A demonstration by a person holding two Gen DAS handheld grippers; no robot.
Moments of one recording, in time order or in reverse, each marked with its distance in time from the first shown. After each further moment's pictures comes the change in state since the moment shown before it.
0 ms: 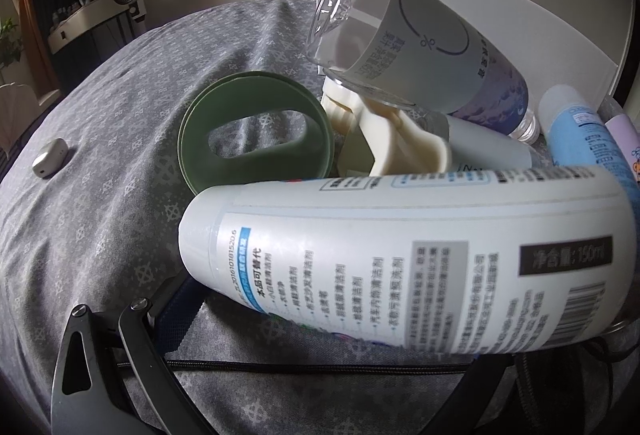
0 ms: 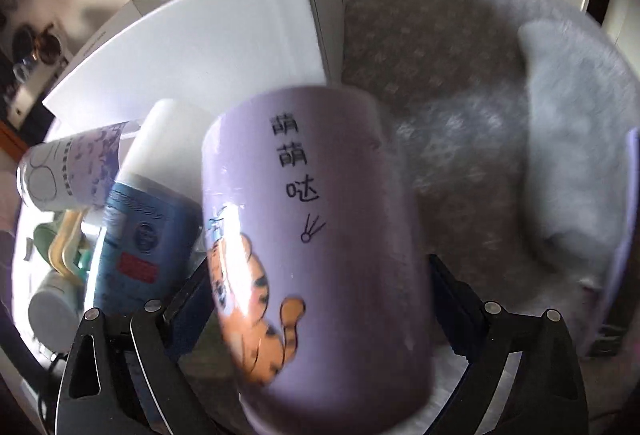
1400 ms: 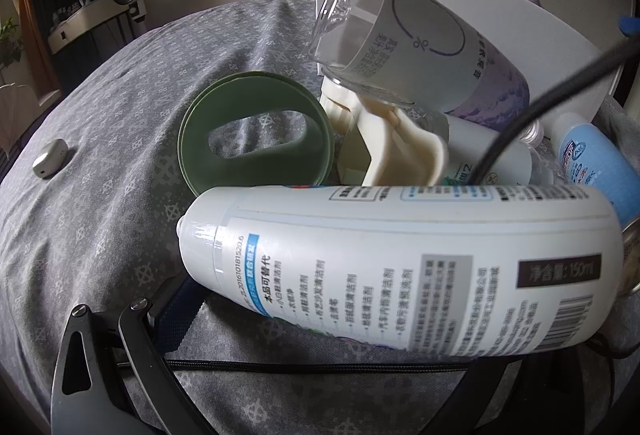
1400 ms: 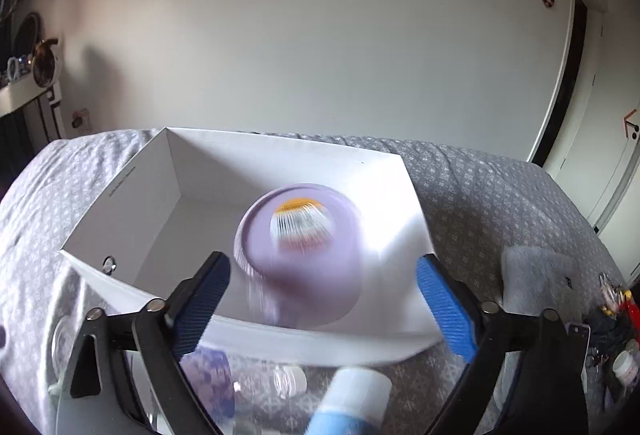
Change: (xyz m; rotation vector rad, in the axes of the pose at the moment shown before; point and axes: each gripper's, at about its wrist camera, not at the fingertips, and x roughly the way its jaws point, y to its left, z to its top) left arm -0.001 -0.001 0.000 0.001 0.001 -0.002; right arm -0.128 0.094 0.029 -0.140 -0.485 -0.223
